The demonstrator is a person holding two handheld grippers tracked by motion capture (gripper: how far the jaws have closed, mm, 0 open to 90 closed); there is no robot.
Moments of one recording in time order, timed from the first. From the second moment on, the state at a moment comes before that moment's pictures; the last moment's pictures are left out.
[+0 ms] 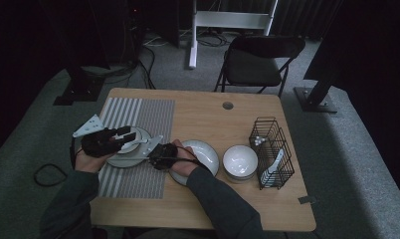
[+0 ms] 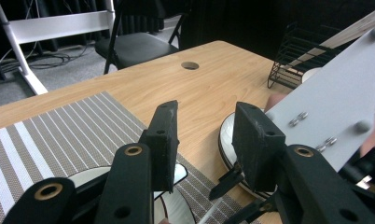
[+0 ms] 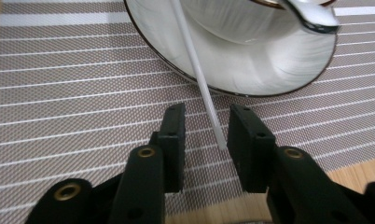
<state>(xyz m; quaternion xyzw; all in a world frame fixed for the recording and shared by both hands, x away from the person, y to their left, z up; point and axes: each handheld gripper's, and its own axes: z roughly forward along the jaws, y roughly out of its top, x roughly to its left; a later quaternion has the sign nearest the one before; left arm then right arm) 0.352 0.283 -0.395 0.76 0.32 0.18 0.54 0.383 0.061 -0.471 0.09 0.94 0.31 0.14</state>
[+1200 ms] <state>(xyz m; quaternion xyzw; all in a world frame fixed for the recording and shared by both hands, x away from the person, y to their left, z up) 0.358 0.263 -0.397 0.77 0.30 0.16 0.54 0.335 -0.027 -0.456 0.15 0.91 0.37 0.14</state>
